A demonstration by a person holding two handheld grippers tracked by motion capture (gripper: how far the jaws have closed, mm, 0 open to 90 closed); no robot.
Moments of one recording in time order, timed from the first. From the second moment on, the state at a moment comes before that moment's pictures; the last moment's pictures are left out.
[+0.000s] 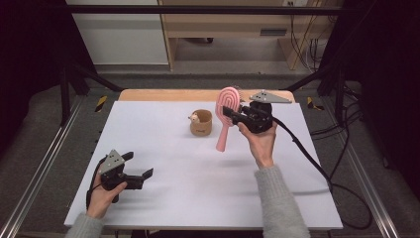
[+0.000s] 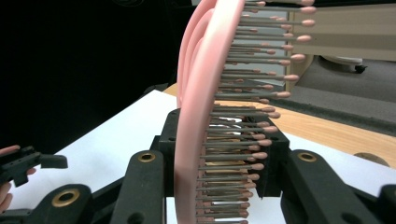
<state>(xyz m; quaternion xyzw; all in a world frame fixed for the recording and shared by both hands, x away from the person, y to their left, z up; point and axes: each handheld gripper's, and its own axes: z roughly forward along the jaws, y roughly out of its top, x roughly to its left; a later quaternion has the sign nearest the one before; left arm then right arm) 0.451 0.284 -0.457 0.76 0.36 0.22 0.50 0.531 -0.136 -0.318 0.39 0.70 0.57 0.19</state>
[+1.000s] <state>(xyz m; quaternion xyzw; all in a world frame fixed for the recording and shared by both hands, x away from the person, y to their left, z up) 0.452 0.285 -0.460 0.76 0.36 0.21 0.50 0.564 -0.123 -0.298 0.40 0.68 0.57 0.22</state>
